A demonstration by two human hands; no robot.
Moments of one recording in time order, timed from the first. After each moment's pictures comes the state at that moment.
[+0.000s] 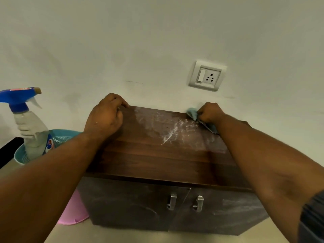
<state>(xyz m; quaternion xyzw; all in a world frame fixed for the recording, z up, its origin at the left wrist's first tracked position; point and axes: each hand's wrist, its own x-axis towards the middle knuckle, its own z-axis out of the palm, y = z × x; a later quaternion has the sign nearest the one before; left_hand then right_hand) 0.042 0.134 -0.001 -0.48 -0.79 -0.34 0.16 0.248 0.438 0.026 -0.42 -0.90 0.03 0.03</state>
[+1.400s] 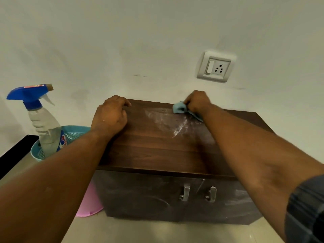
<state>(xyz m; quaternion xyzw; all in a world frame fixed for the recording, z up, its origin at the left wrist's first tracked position) 0.028 0.119 -0.014 -0.45 -0.83 -0.32 0.14 0.189 0.387 0.025 -0.39 -0.91 0.10 0.10</state>
